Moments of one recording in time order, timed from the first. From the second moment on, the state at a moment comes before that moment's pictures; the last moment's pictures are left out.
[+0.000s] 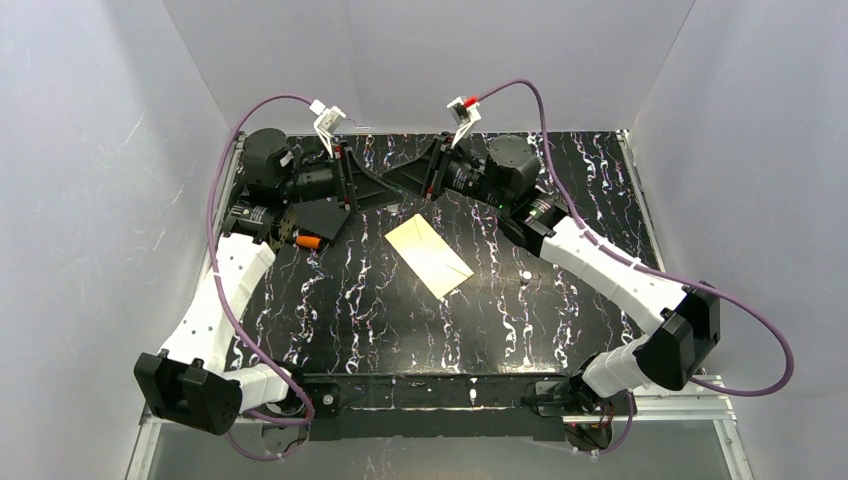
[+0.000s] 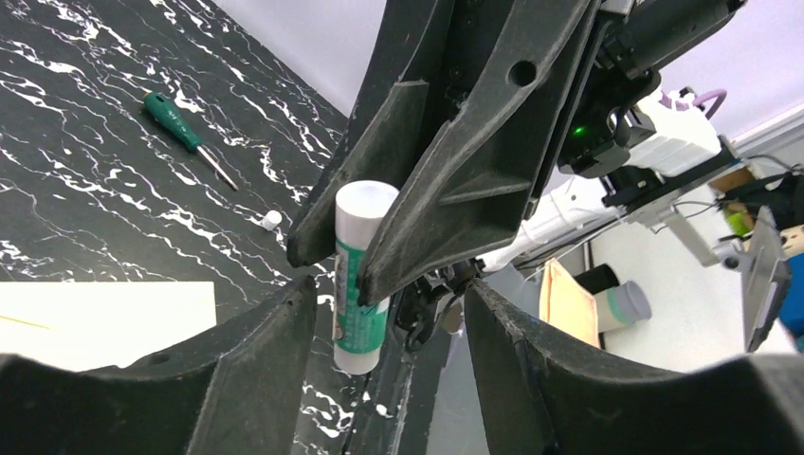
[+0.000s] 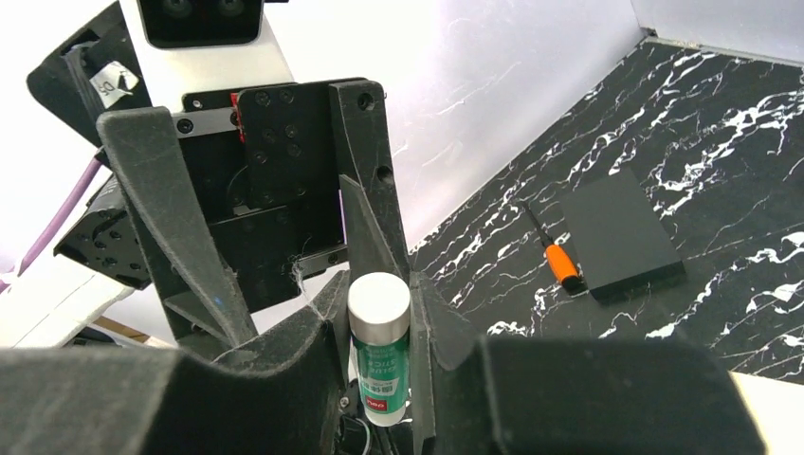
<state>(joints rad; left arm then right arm) -0.26 1.21 1.26 -0.17 1.05 -0.54 0.80 1.43 1.34 0.18 -0.36 0.68</state>
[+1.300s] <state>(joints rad) -0.26 1.26 1.25 -0.31 0.44 -1.24 0.89 1.40 1.26 0.25 -0.03 0.36</state>
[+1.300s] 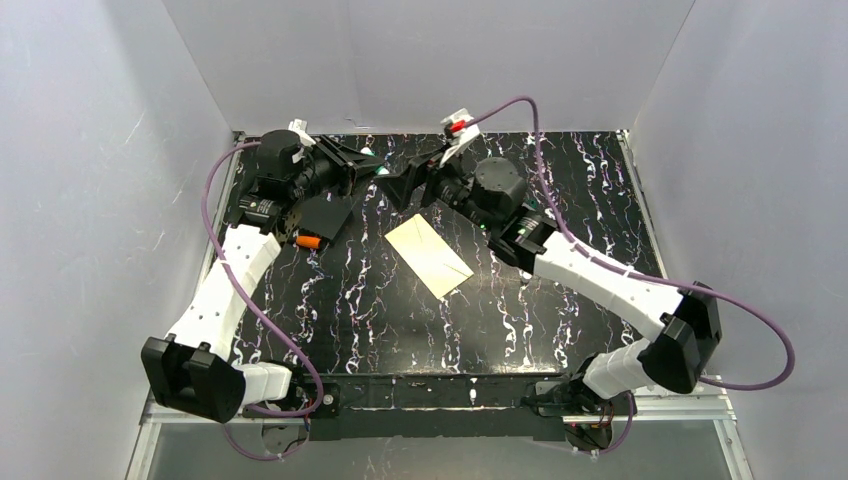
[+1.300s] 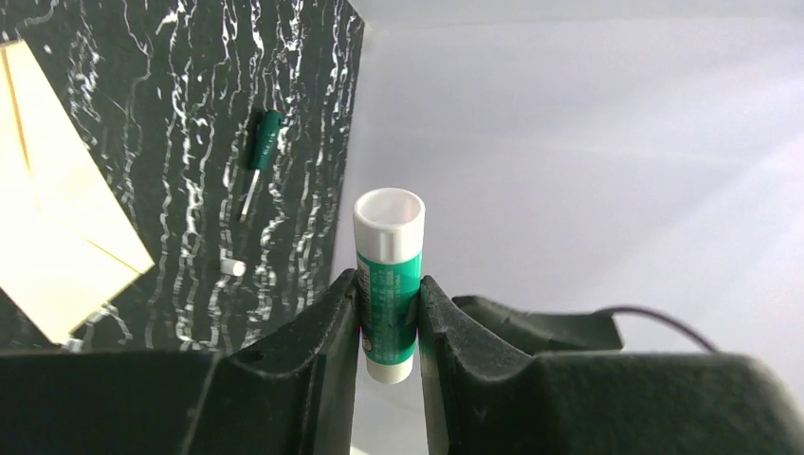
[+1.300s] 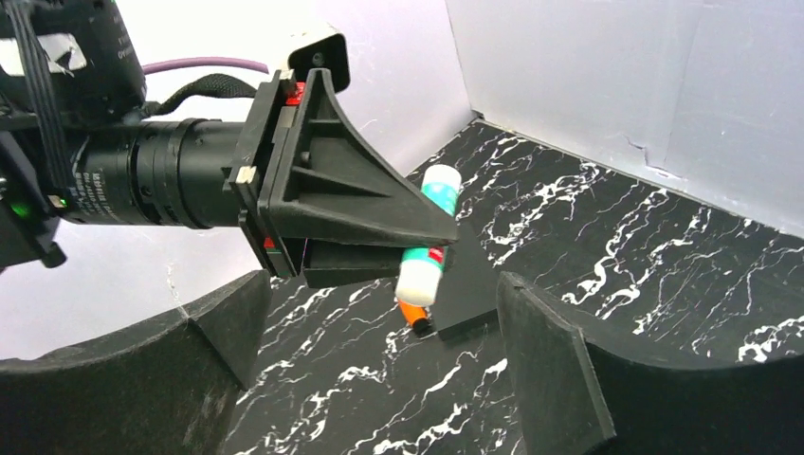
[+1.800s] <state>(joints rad) -0.26 1.24 1.19 -0.27 0.41 -1.57 0.95 1.51 1.33 0.26 0.14 0.21</state>
